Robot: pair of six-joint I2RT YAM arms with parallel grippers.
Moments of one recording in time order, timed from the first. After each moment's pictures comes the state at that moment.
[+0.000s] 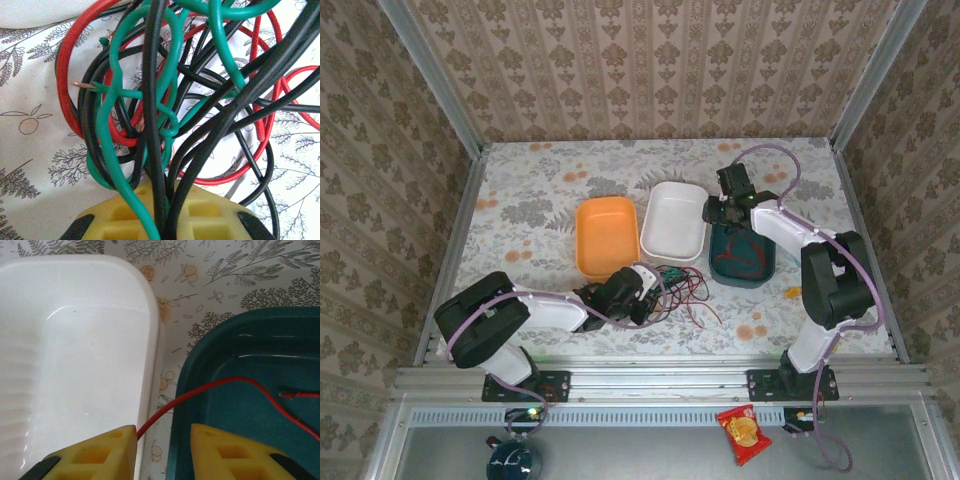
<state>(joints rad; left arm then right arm) -1.02 1.55 0.51 0.25 0.03 -0.30 0.29 1.74 1.20 -0.40 0.01 0.45</state>
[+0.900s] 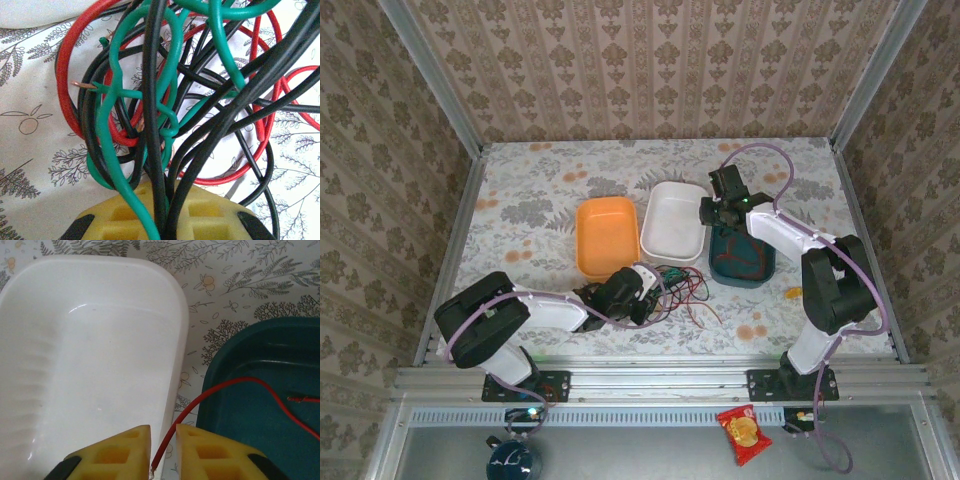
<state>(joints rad) -1.02 1.55 0.51 0.25 0.03 -0.30 0.33 1.71 1.19 -0.40 0.07 0.42</state>
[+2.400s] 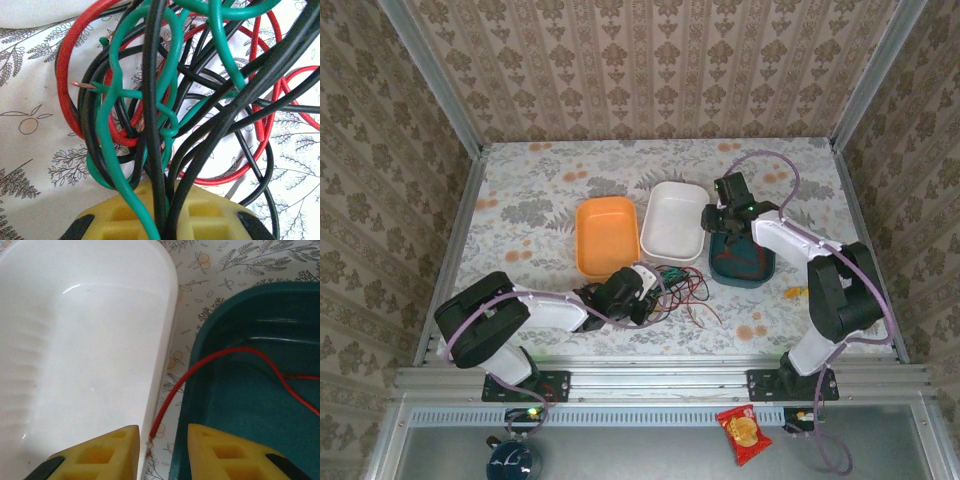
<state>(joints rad) -1.02 1.55 0.51 0.25 0.03 -0.30 0.33 1.65 1.10 -0.37 0.04 0.41</state>
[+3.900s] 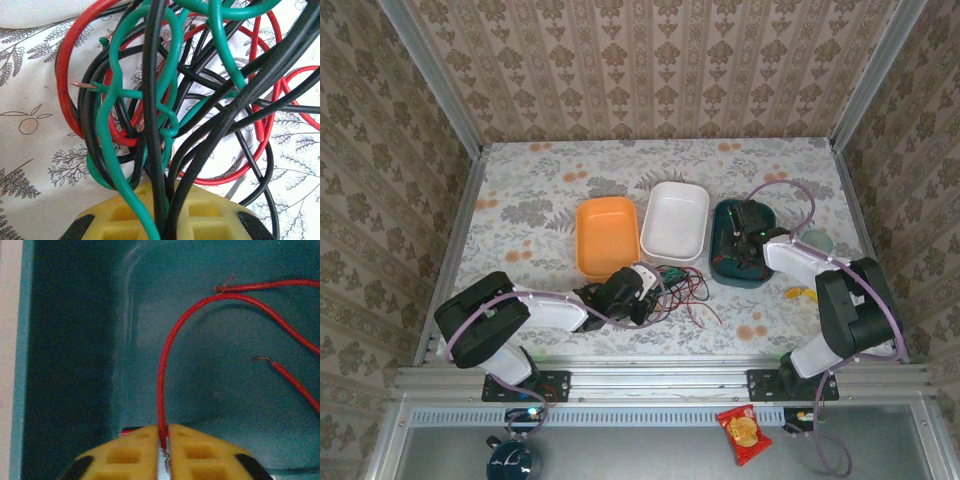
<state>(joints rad) -1.02 1.55 0.51 0.25 0.03 -0.30 0.28 1.54 0.83 -0.31 0.10 0.49</state>
